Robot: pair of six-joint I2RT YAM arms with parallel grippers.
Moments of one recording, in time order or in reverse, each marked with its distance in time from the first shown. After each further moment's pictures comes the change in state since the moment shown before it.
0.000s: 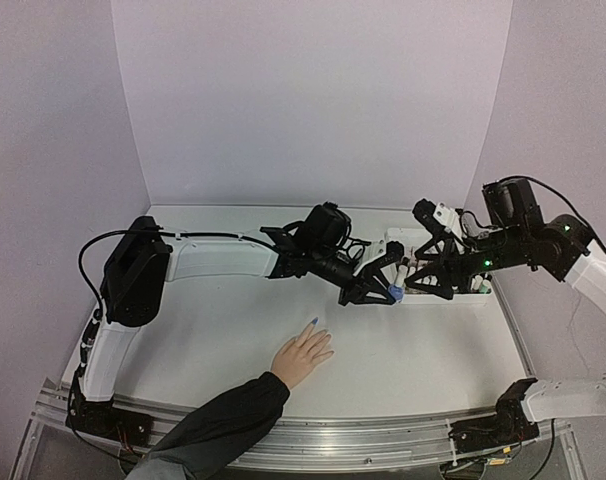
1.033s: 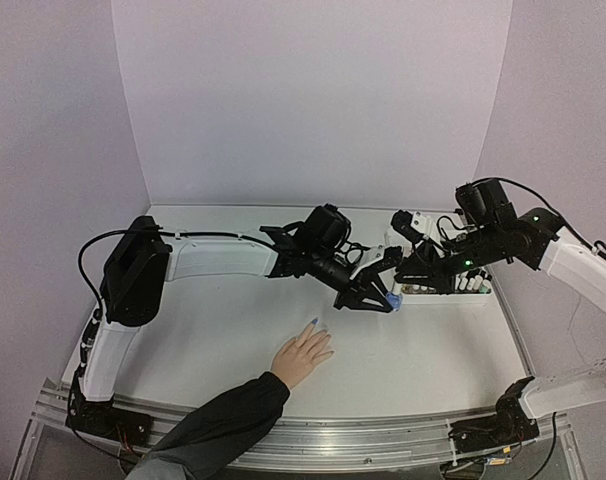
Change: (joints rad) left arm 0.000 -0.002 0.002 -0.061 0.097 0.035; right arm 0.000 0.139 0.011 0.019 -0.048 -0.119
